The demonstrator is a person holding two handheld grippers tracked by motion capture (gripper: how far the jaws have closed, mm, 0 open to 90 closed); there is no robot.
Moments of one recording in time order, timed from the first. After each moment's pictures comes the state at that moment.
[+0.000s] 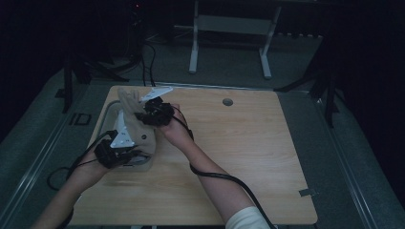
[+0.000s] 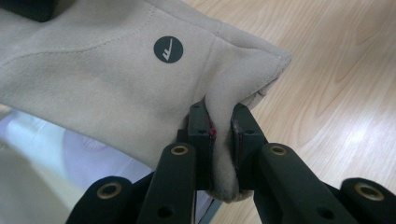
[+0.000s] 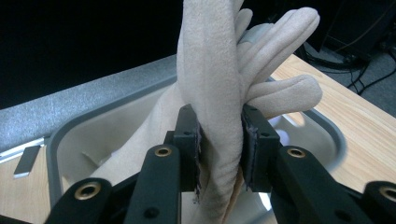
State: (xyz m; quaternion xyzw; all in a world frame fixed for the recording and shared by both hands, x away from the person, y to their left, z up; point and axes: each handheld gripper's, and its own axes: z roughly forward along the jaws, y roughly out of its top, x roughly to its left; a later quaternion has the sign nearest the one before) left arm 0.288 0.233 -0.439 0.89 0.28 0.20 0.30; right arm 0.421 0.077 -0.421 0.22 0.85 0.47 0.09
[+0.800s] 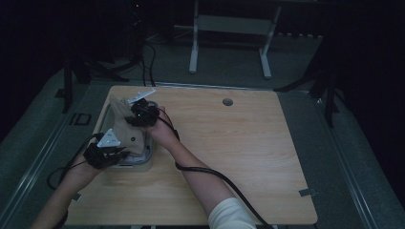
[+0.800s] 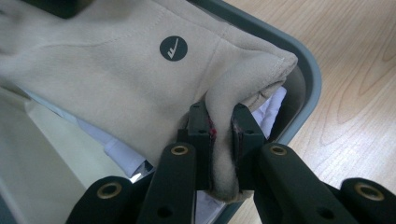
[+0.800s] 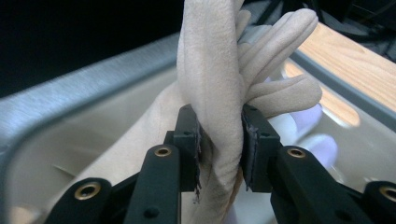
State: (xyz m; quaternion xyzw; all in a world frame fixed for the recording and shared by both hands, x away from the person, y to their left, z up) left arm 0.300 0.264 -0.476 0.87 0.33 0.18 0.30; right arm 0.445 0.121 -0.462 0.23 0.87 0.43 0.06
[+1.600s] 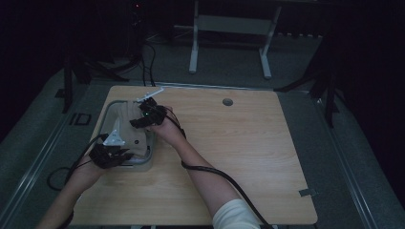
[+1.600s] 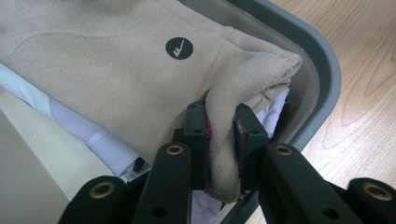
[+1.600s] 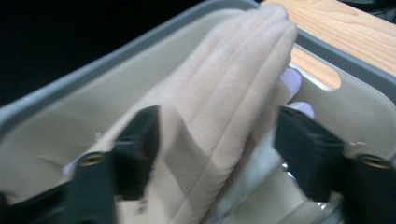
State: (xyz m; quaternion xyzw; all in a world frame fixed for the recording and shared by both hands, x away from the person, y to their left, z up) left arm 0.309 0.258 -0.489 0.87 0.36 0.15 0.30; right arm 0.462 0.102 -0.473 0.27 0.87 0.42 0.03
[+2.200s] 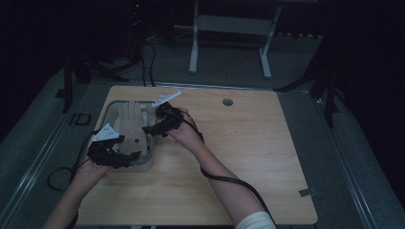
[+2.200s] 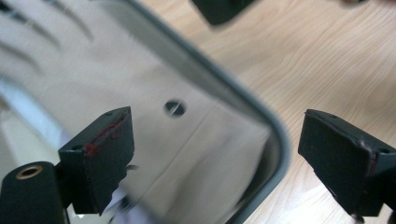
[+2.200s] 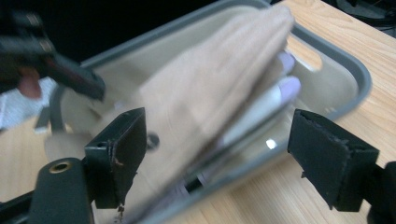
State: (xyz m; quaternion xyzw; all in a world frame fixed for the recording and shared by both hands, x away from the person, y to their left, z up) left arm 0.300 0.251 -0.466 0.80 0.40 0.16 0.41; right arm 0.431 0.047 -0.446 0.22 0.88 0.42 0.03
